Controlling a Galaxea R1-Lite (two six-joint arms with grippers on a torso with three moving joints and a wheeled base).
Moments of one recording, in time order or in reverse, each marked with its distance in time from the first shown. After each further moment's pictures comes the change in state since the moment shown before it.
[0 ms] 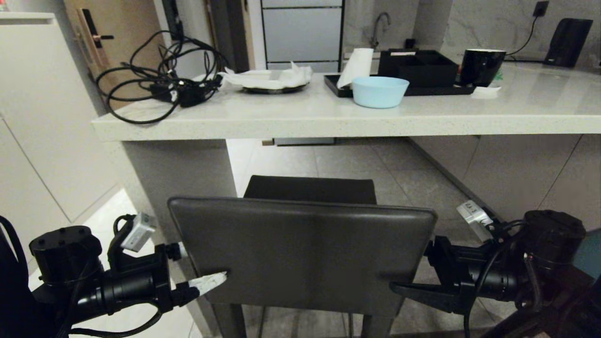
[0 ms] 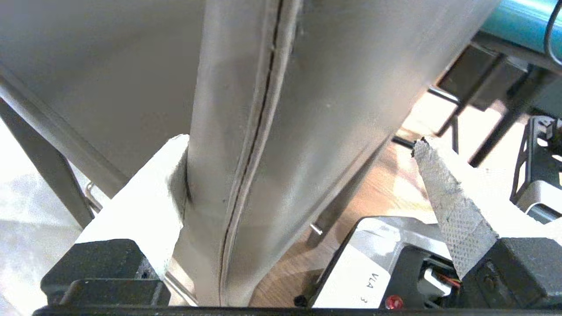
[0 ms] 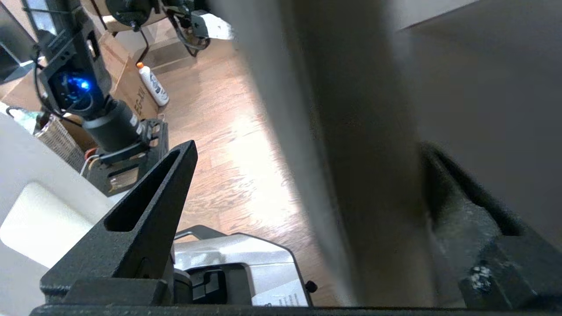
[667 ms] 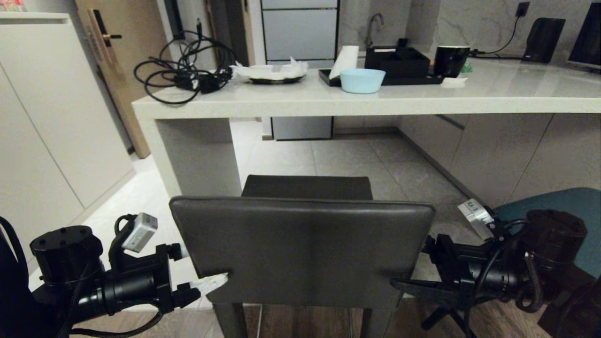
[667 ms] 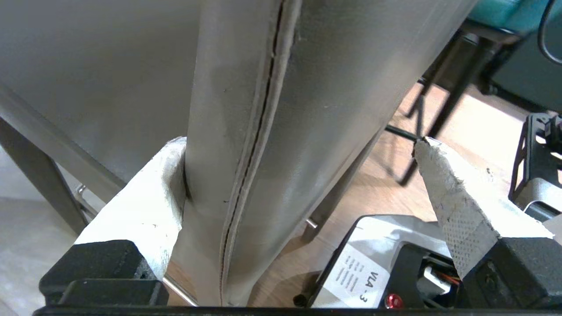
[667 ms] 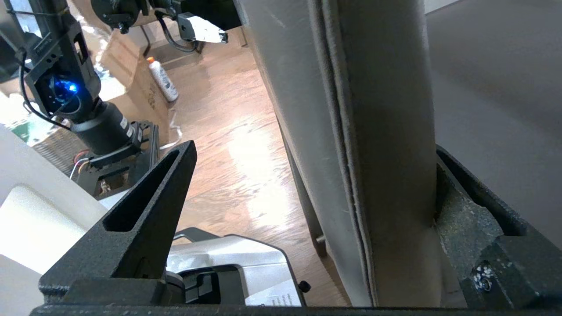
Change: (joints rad) left arm -0.019 -0.008 0.001 0.001 0.000 -0.001; right arm -0.001 0.000 -0.001 -0.002 -0.004 -0.002
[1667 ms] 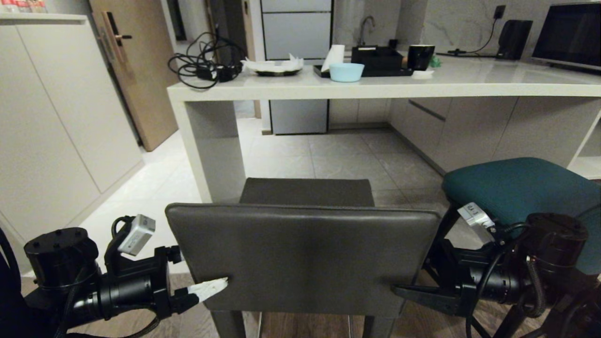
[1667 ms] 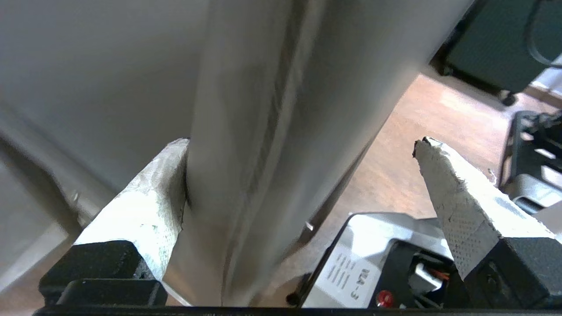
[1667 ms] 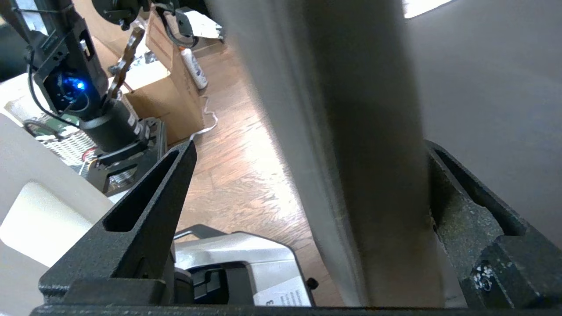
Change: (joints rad) left arm -0.002 -0.026 0.021 -0.001 -0.005 -0.001; right arm 0.003 -0.005 0.020 0.003 -0.008 0.001
